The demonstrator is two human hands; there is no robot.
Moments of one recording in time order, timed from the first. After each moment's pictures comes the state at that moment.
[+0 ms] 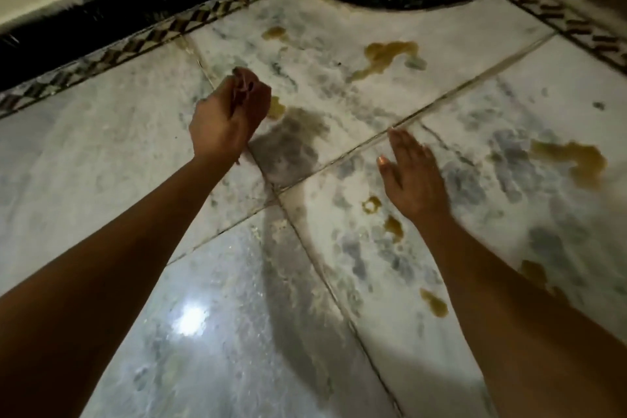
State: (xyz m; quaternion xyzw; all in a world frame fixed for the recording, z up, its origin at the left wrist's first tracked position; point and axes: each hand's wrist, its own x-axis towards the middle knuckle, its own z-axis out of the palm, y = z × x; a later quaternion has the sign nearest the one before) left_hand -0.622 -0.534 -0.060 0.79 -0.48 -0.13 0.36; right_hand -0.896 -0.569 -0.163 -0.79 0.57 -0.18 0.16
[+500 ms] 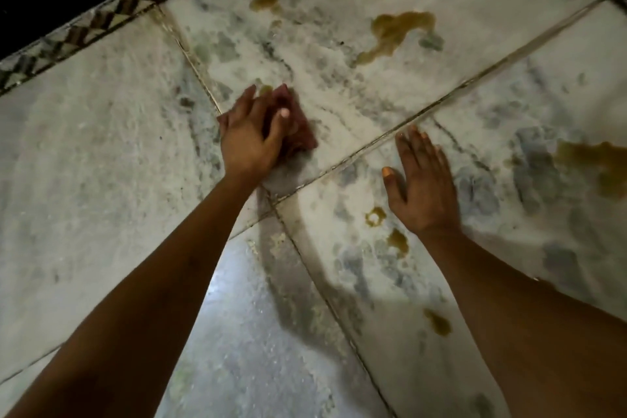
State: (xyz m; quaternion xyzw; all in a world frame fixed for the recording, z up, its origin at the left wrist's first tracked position) left_hand -0.627 -0.571 -0.131 0.78 -0.59 -0.12 0.21; right_hand -0.891 -0.570 -0.162 -0.80 0.57 -0.12 0.14
